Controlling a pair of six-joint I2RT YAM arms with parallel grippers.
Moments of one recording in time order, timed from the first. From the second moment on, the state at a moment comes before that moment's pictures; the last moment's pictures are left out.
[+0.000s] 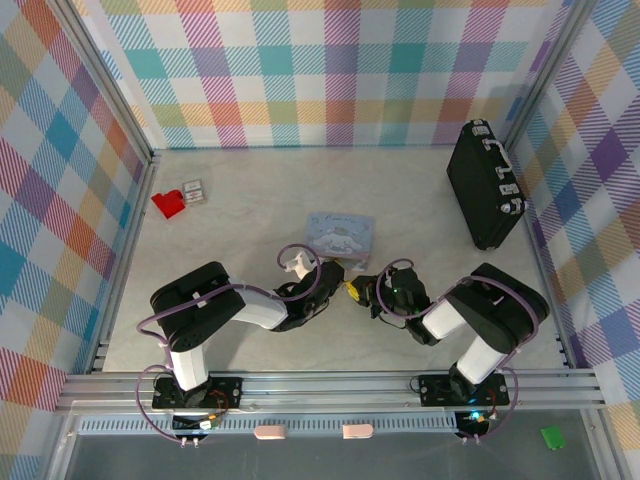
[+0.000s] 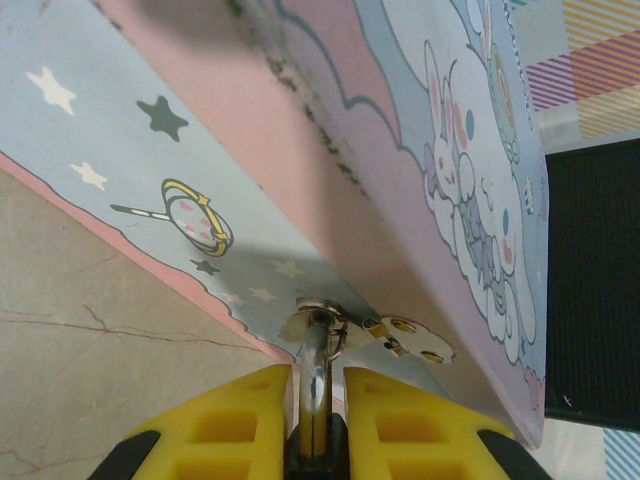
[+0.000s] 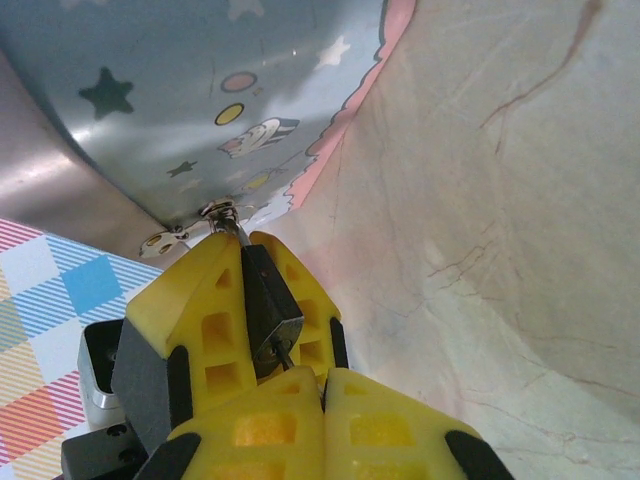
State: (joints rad) left arm -0.99 1.81 0.69 0.59 -0.43 -1.44; right arm 0.69 1.64 0.23 1.03 -0.26 1.77
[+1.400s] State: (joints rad) left arm -1.00 1.81 0.71 0.59 -0.32 -1.45; right arm 0.60 1.57 0.23 0.97 -0.43 1.68
